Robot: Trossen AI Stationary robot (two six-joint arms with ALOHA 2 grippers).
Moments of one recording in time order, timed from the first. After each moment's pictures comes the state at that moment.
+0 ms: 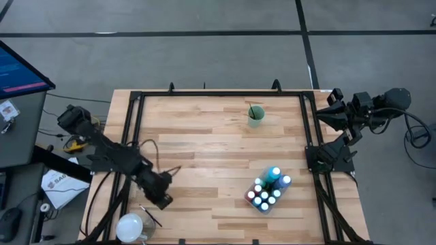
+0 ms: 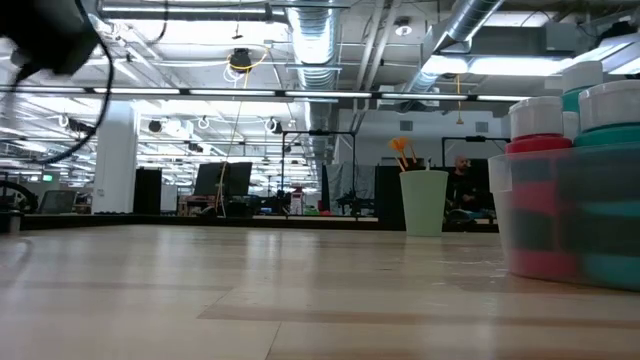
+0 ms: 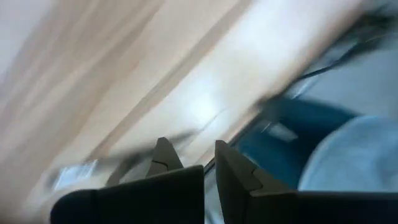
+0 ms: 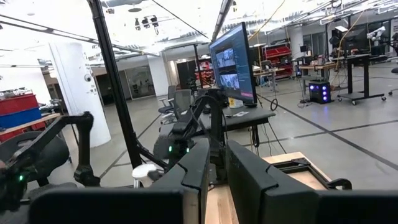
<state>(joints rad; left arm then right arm) -0.61 1.26 0.75 -0.53 0.28 -1.53 0.70 0.42 1.06 -0.46 0.68 0.07</state>
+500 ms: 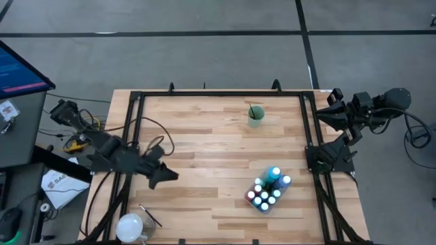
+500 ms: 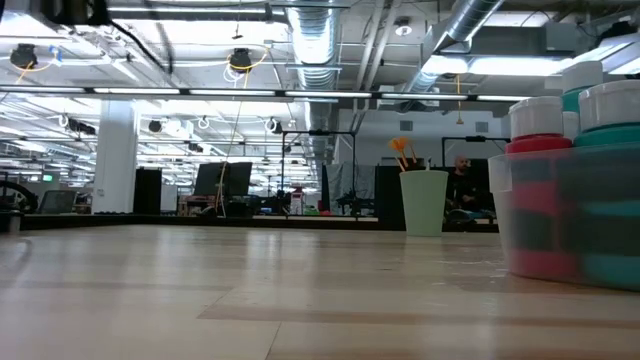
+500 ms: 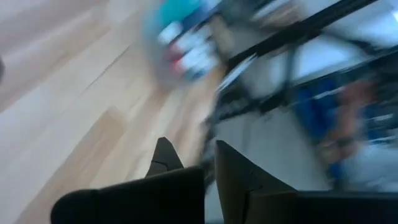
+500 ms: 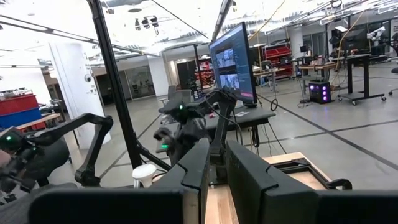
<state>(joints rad) -0.60 0.89 0.75 -0.30 -0.34 -1.18 0.70 0.42 1.06 -0.46 0.68 0.07</state>
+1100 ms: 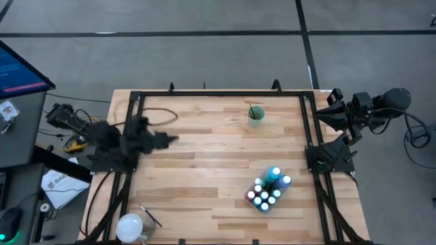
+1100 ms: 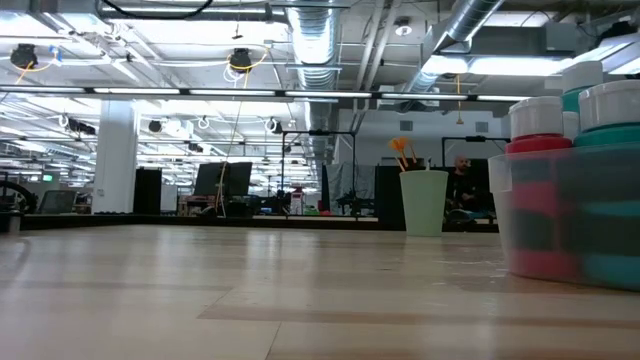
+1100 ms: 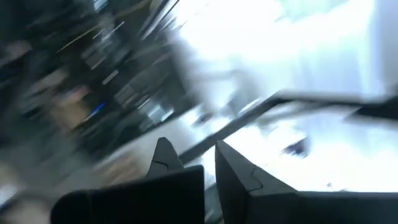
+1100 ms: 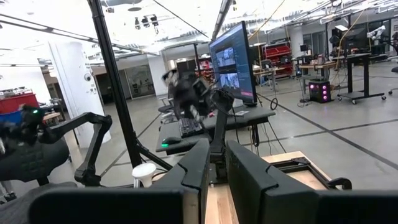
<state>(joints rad) -0.47 0.86 0.75 0.65 -0.45 -0.94 0.70 0.42 1.06 -0.46 0.68 0.07</state>
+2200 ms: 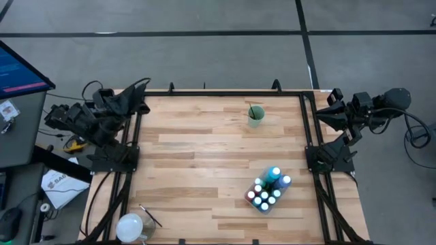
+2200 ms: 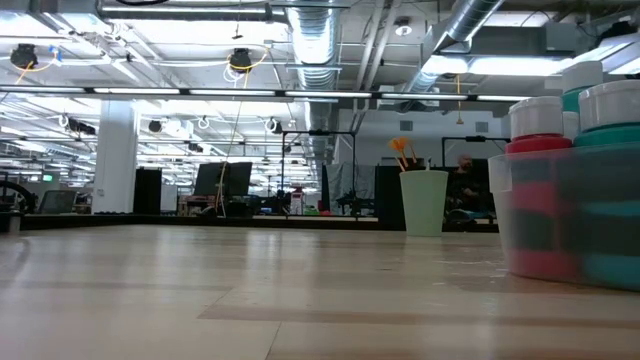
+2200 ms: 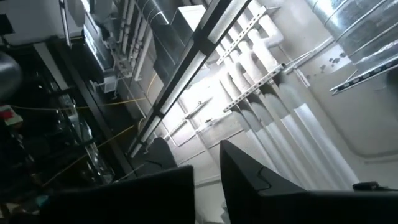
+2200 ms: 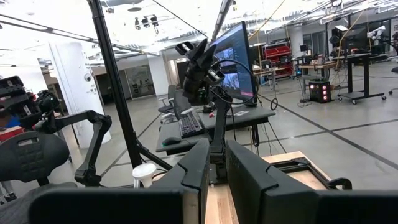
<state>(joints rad) -0.42 0.86 0.90 1.03 -0.69 -0.54 0.70 0.42 1.06 -0.46 0.68 0.07</state>
